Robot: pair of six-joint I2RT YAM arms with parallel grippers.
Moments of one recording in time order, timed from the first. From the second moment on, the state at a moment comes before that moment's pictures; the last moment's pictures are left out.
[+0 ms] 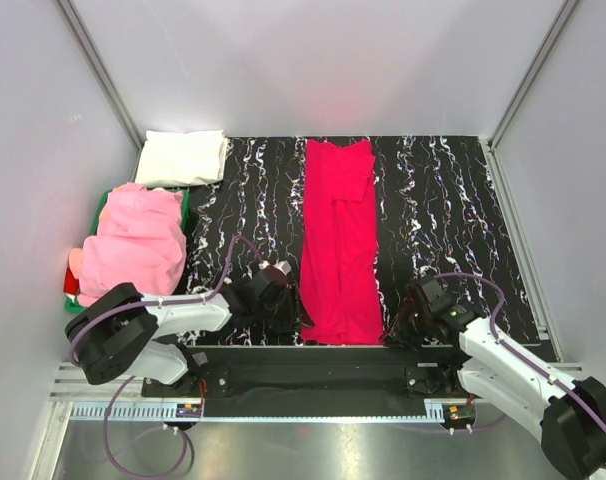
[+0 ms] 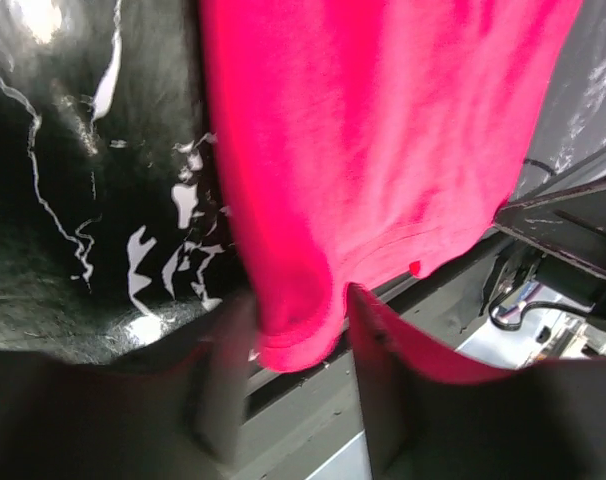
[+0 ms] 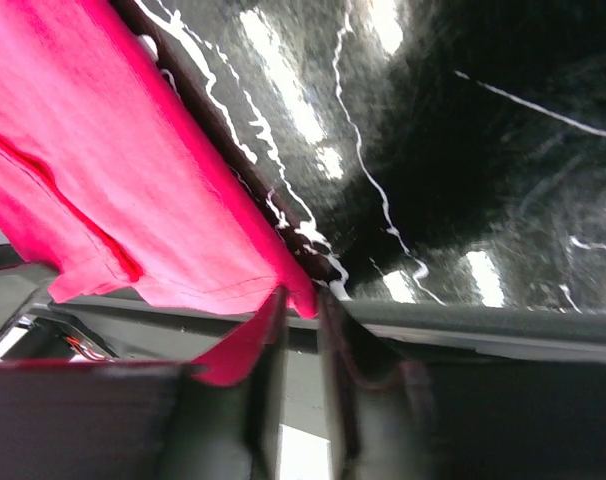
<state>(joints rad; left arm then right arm) -0.91 1.36 0.47 0.02 0.20 -1.10 0.52 0.80 0.30 -0.64 -0.23 1.11</state>
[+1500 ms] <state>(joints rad) -1.06 1.18 0.47 -0.25 0.03 -1.26 0.53 0.50 0.42 -0.91 -0.27 1.18</state>
